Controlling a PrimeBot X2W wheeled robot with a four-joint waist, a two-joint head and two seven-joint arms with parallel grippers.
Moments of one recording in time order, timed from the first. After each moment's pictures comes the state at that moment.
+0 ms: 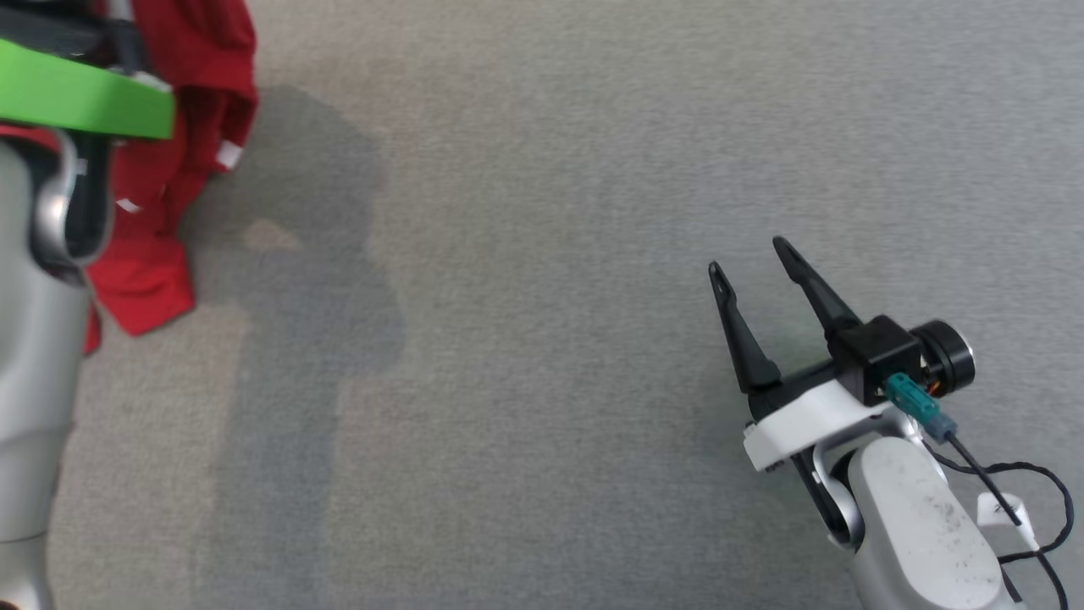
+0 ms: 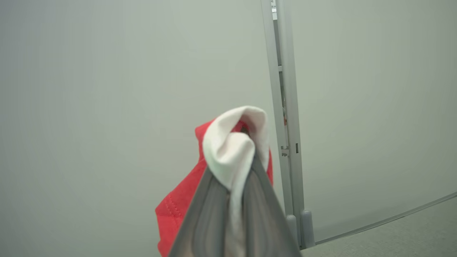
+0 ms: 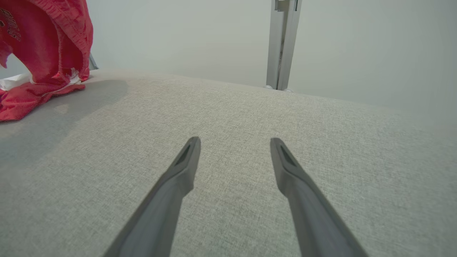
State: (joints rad) left arm -0.95 0.44 -0.35 0.33 -0.53 -0.13 -0.26; right arm -0.34 -0.05 0.17 0.24 0.04 0.13 -0.26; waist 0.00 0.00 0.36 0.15
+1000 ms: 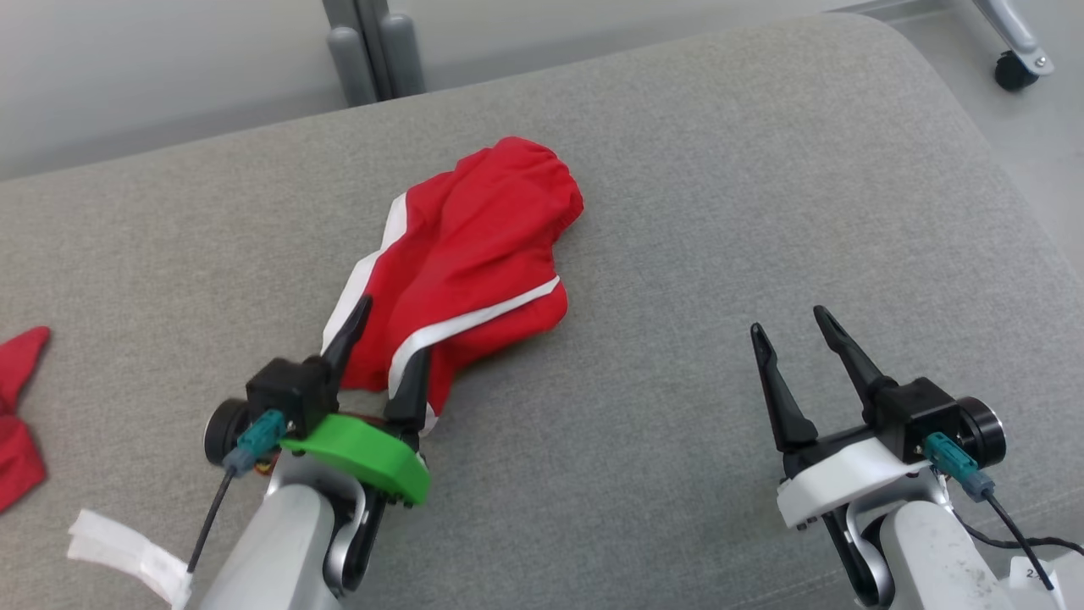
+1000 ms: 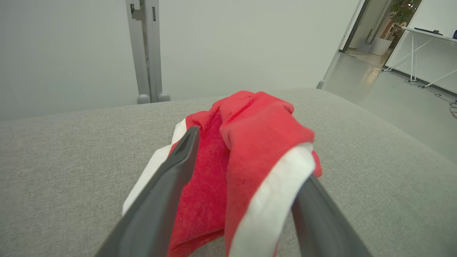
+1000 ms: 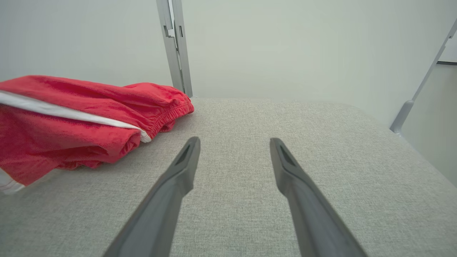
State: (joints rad) left arm -0.37 0.14 -0.39 0.43 -0.43 -0.13 -0.26; right arm -0.19 -0.05 0.10 0.21 0.09 0.13 -0.26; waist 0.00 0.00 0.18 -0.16
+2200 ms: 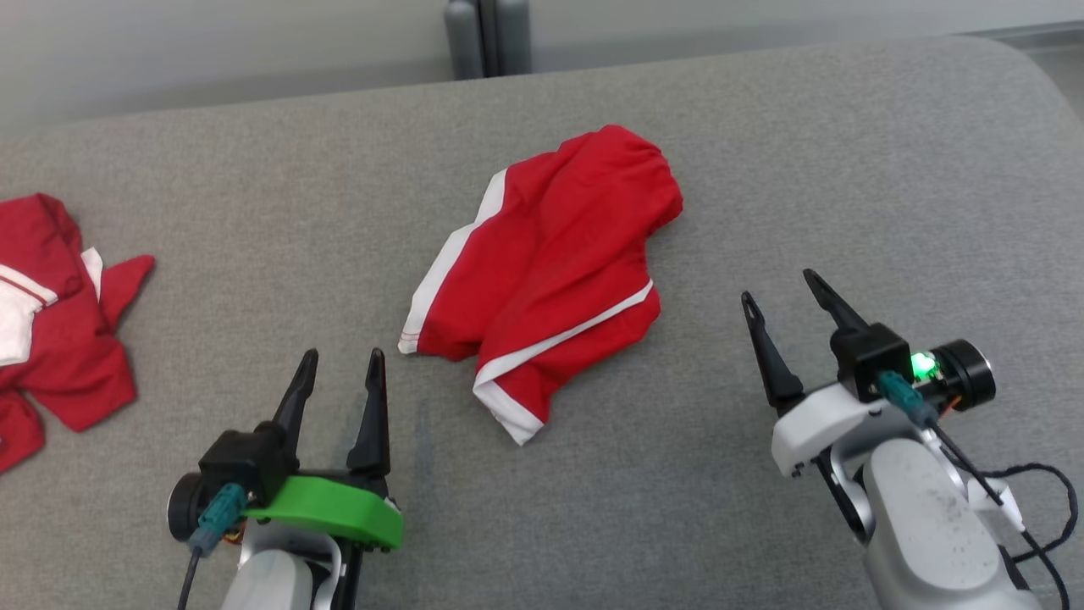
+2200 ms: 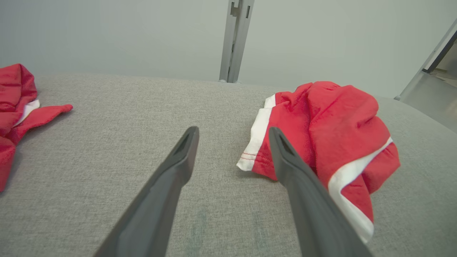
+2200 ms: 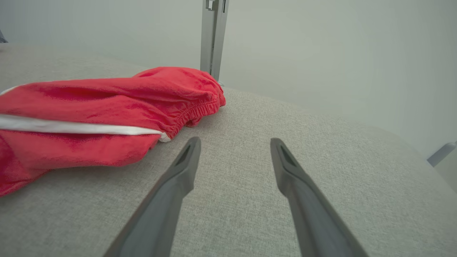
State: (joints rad) left arm -0.15 0.05 -0.16 0.30 -0.28 -0.13 -0.26; right arm -0.35 -0.05 0.08 0.42 -0.10 0.13 -0.26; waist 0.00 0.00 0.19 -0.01
